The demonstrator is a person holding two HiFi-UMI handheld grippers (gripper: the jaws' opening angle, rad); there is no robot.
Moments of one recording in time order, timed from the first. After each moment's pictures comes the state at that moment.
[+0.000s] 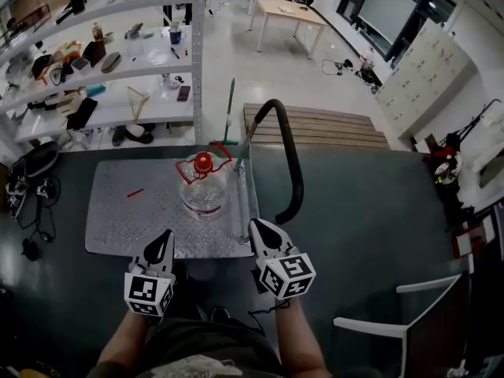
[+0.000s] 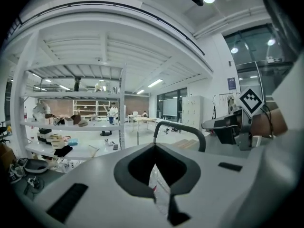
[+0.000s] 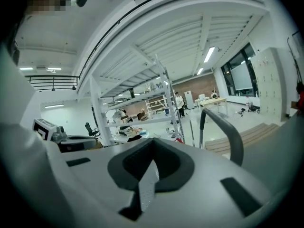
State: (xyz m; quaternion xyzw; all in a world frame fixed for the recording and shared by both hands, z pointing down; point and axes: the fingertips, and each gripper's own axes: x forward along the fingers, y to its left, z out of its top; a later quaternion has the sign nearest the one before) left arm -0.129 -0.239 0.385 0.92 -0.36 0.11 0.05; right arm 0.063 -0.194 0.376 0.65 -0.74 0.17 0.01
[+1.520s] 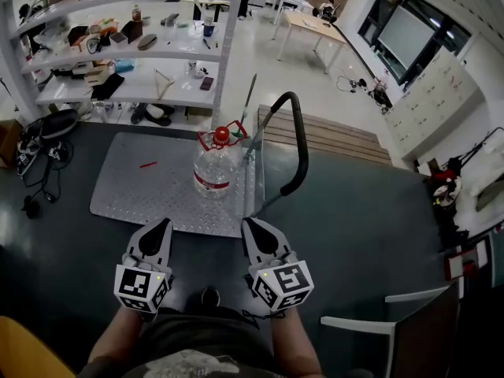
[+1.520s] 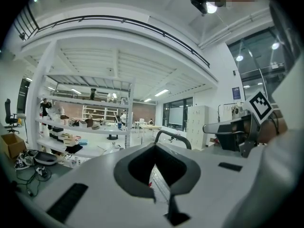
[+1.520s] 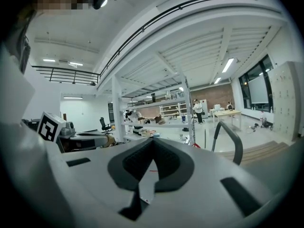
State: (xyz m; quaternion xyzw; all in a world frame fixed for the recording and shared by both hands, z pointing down) left arm -0.206 -0.091 0.339 0.91 -0.41 0.05 0.06; right arm -0.047 -0.054 0.316 0.60 -0.80 0.09 0.03
